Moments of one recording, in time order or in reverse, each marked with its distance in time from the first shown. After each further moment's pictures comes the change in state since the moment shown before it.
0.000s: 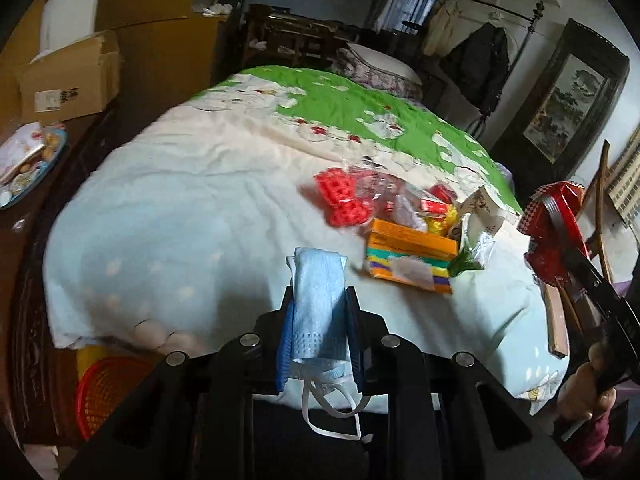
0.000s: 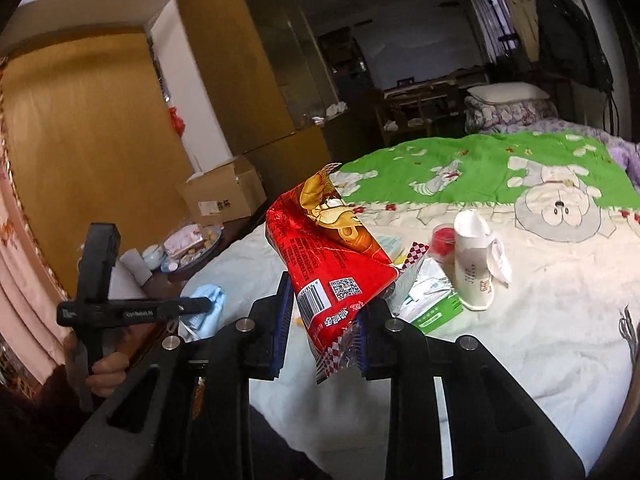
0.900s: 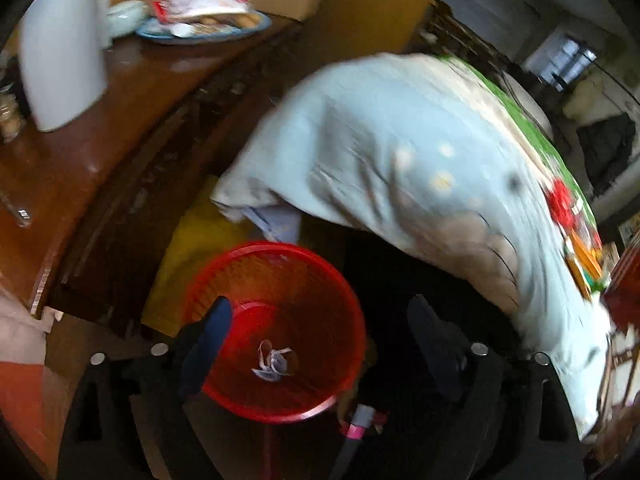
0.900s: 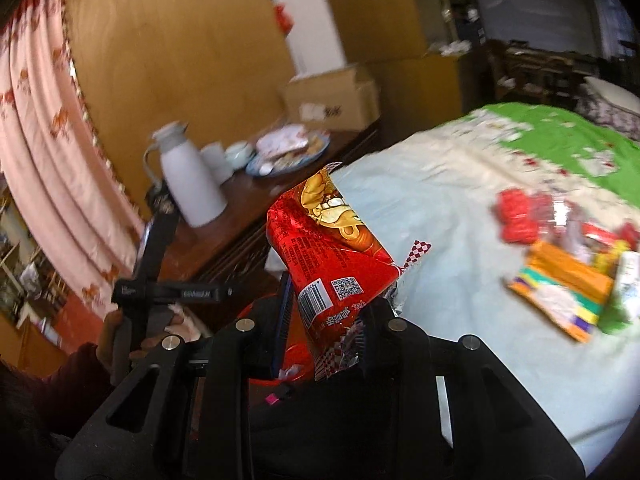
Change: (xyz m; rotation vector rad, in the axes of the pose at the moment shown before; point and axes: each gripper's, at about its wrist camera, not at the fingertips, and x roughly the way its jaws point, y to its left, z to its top) left arm -0.050 0.217 -0.121 -0.450 0.048 0.282; right arm 0.107 0.182 -0.048 -0.241 0.349 0.294
